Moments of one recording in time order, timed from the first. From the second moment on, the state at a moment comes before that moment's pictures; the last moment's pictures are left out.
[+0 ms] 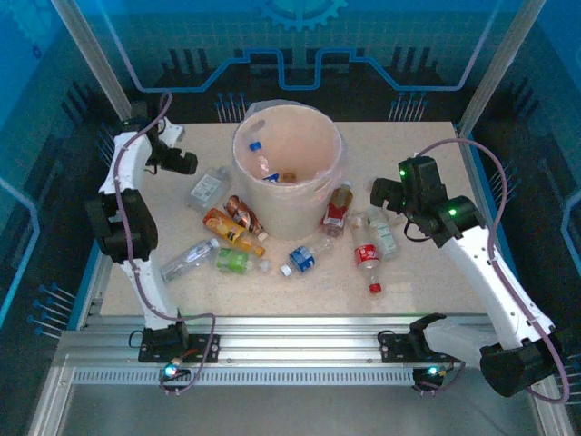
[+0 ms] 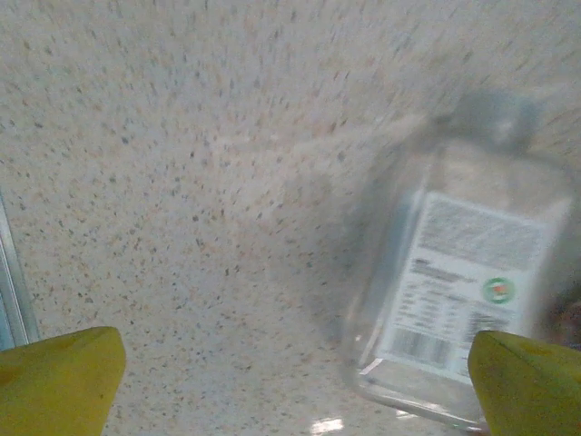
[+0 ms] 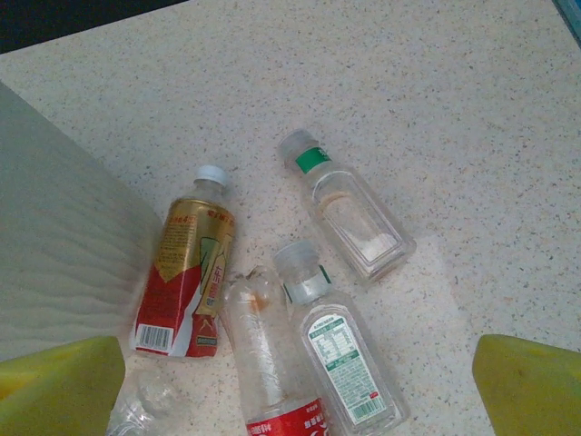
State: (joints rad) left arm 0.22 2.02 1.89 -1.01 0.13 0.34; right arm 0.35 1.10 1.21 -0.92 0.30 0.51
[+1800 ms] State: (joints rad) left arm 0.05 2.24 1.81 -0.92 -0.03 0.37; right arm 0.35 1.08 1.19 -0.91 0.29 0.52
